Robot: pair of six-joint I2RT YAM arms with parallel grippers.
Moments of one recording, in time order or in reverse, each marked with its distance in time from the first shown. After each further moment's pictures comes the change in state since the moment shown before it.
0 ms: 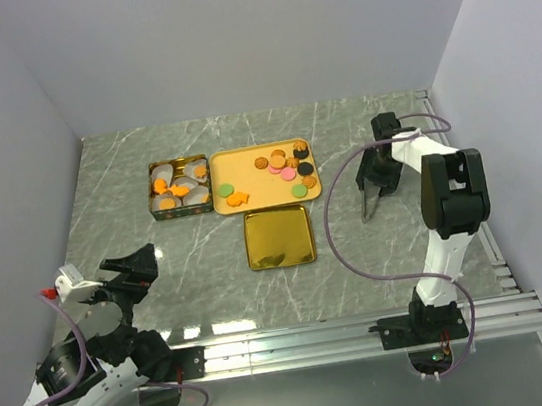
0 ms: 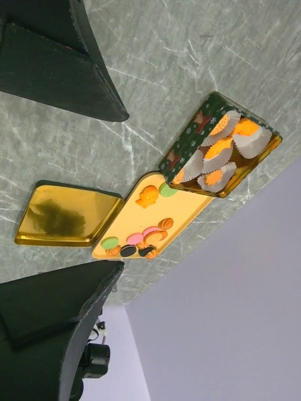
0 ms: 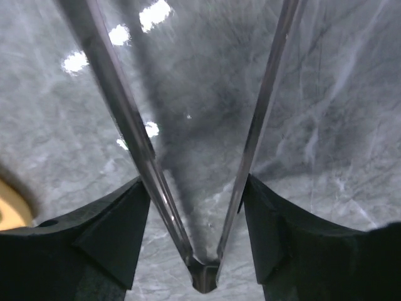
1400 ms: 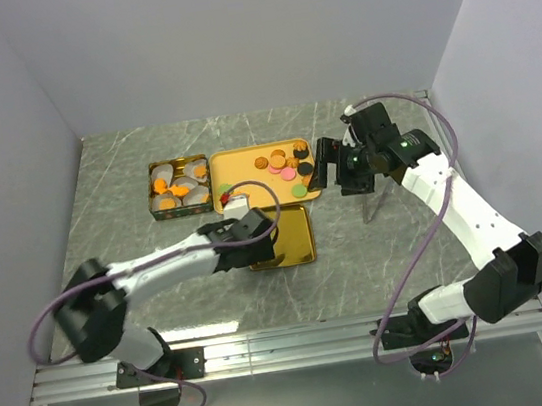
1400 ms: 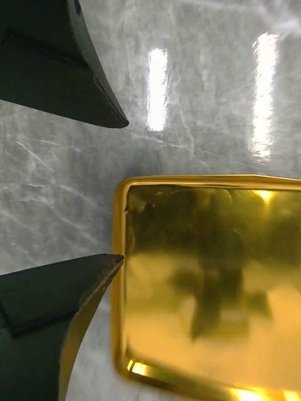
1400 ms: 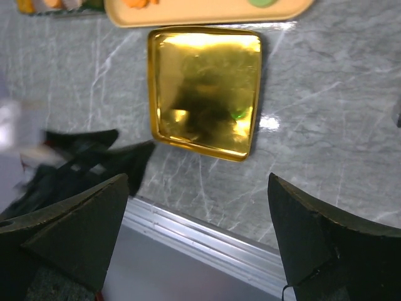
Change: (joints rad) left arm 0.002 1.442 0.377 0.196 0.572 0.120; right arm 0.366 -0.574 0.046 -0.285 -0.257 0.058
